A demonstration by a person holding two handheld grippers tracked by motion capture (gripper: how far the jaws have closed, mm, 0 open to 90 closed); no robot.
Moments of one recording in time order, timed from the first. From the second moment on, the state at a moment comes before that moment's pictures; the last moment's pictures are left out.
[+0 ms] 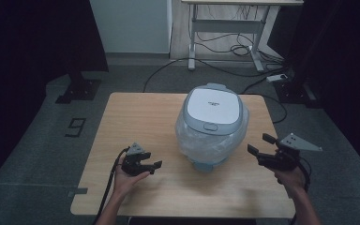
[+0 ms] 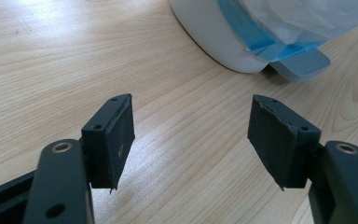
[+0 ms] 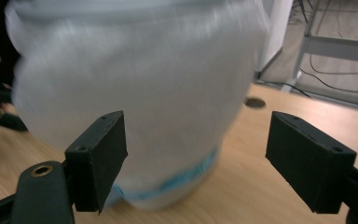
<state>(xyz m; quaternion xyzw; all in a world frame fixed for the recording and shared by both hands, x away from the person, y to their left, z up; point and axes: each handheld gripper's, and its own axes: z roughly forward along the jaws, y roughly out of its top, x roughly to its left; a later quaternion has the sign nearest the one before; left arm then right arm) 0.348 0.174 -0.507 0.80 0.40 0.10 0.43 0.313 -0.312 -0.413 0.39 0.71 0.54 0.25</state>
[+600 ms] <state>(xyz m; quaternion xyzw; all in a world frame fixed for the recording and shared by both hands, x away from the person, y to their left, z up) 0.349 0.174 -0.508 0.80 0.40 0.10 0.43 0.311 -0.321 -0.490 0.43 0.71 0.50 0.23</state>
